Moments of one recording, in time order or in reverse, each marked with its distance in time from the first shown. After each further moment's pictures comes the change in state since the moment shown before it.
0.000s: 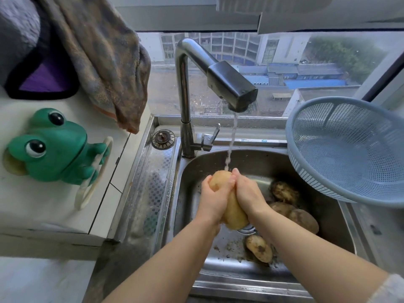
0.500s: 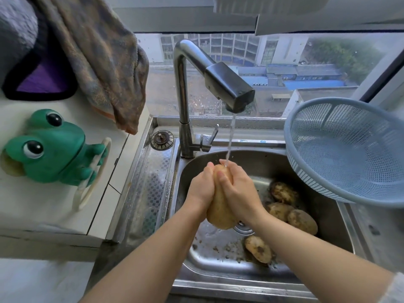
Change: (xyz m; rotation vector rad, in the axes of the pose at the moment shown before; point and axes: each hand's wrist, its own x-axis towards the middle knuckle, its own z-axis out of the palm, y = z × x) left_hand 0.012 0.028 -0.015 0.137 0.033 0.075; right_hand -0.013 -0.007 0.006 -0.250 0.023 -0.489
